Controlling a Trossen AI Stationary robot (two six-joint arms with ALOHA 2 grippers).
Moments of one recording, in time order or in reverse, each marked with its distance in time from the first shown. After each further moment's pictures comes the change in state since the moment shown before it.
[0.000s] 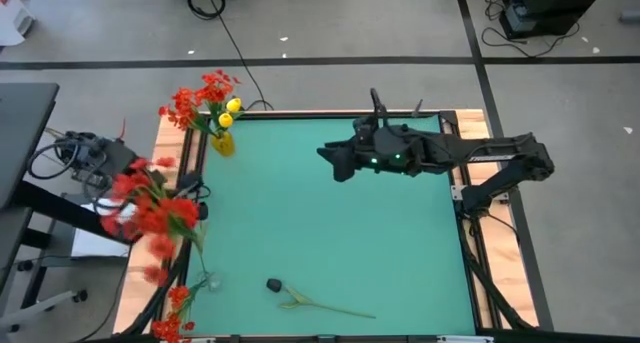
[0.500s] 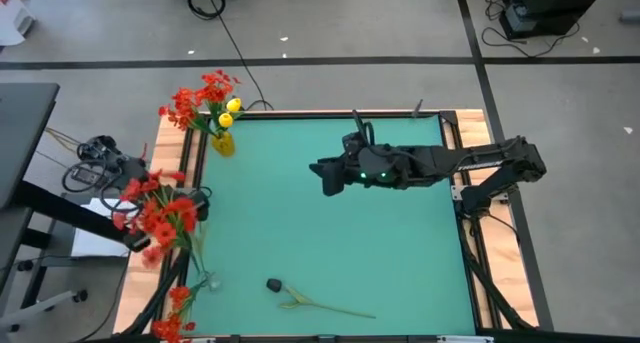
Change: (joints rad) left arm -0.130 -0.347 -0.532 0.391 0.020 -0.162; right arm 0.061 0.075 0.000 0.004 0.060 0.110
